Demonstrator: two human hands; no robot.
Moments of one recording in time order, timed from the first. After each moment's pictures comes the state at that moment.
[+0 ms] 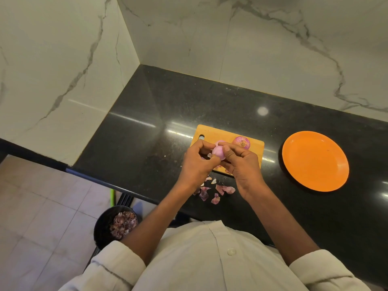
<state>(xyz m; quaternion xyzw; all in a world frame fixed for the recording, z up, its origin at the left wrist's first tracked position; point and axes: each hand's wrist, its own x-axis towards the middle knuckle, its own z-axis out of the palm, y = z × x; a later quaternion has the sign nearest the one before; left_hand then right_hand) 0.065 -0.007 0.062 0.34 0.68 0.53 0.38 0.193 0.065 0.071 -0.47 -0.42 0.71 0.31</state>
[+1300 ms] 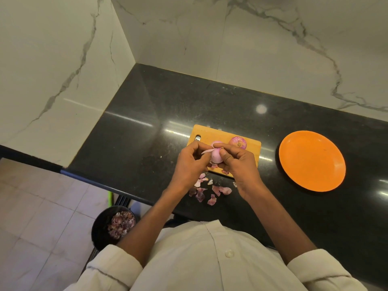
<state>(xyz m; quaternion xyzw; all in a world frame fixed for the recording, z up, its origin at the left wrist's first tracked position) 0.058 -0.005 0.052 0.36 0.66 0.54 0.39 0.198 0.070 0.080 -0.47 -0.49 0.68 0.28</state>
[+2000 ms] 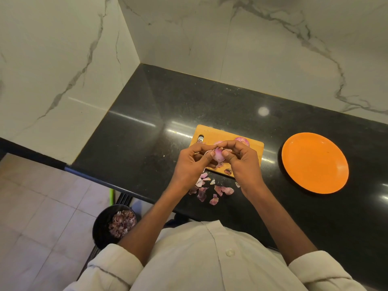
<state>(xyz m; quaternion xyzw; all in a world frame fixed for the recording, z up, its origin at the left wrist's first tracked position) 0.055 -0.014 0.056 0.35 0.60 0.59 0.42 0.197 0.073 0.075 -0.45 -0.59 0.60 0.29</state>
